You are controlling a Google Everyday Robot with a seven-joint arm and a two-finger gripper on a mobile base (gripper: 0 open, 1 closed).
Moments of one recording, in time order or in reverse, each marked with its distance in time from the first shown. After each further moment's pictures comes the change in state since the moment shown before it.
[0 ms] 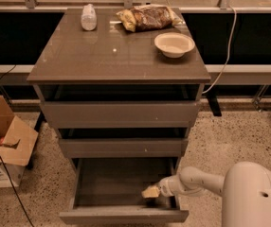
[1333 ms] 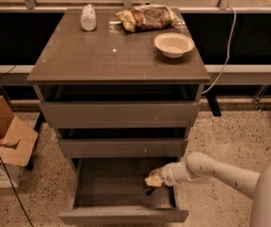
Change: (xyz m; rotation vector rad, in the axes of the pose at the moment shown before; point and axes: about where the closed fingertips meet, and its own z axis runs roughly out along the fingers) arm -0.066 0.071 -0.083 -0.095 -0.052 -0.240
